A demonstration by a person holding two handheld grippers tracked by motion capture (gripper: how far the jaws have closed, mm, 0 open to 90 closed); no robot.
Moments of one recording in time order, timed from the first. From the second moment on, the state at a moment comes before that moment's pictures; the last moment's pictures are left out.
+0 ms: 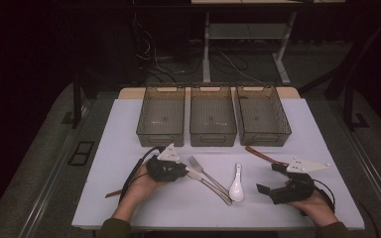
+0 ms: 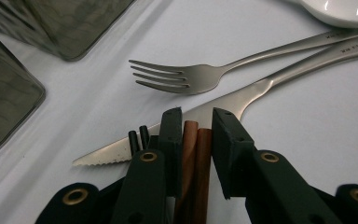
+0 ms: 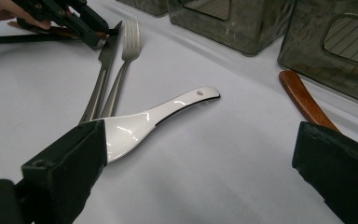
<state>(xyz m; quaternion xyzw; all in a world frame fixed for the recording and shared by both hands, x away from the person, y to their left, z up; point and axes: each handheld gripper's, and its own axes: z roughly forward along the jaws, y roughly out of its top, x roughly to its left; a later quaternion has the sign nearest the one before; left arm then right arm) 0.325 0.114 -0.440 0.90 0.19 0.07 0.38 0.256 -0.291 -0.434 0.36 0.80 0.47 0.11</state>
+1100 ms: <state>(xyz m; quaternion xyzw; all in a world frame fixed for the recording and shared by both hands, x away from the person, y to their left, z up) 0.323 0.115 -0.440 0.90 0.19 0.08 0.38 0.256 -0.292 -0.434 0.36 0.80 0.47 0.11</state>
